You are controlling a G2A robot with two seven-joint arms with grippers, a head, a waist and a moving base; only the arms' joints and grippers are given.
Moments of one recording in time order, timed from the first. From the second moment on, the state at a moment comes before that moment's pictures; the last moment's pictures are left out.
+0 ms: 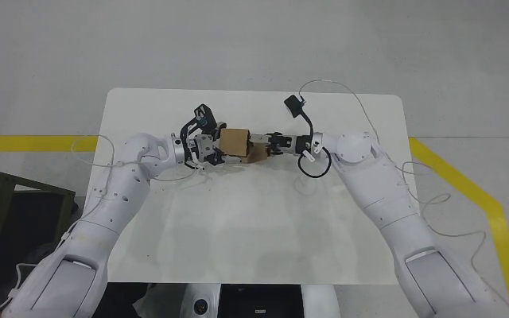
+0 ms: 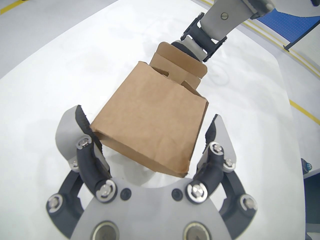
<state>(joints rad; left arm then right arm) 0.73 -1.12 -0.98 -1.02 0.95 -0.97 -0.19 -0.64 -1.35 0.95 -0.95 0.17 -0.32 1.00</state>
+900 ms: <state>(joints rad) 0.72 -1.12 -0.98 -1.00 0.94 -0.97 -0.20 -0.58 -1.42 0.87 -0.72 0.32 -0.45 1.01</state>
